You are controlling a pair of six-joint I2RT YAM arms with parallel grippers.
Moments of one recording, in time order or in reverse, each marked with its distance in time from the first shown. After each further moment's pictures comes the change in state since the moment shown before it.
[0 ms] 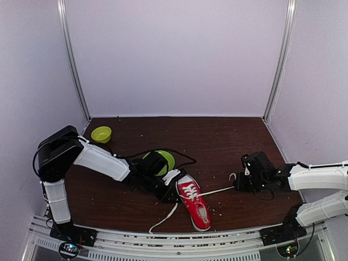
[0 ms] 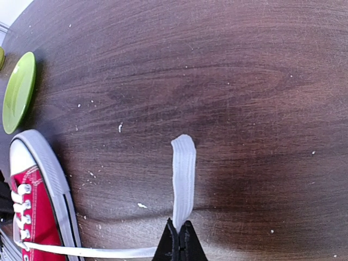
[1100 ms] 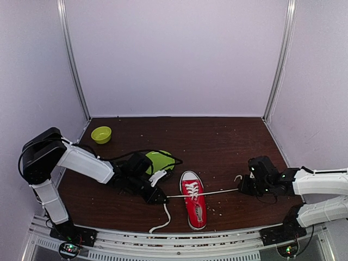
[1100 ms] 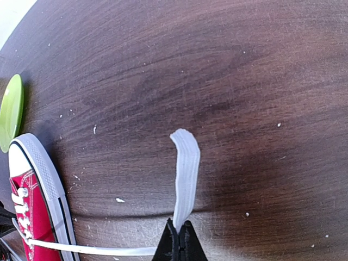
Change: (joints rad) left arm 0.063 -0.158 -0.197 0.046 0.003 0.056; right arm 0.000 -0.084 -0.064 -0.035 0.053 0.127
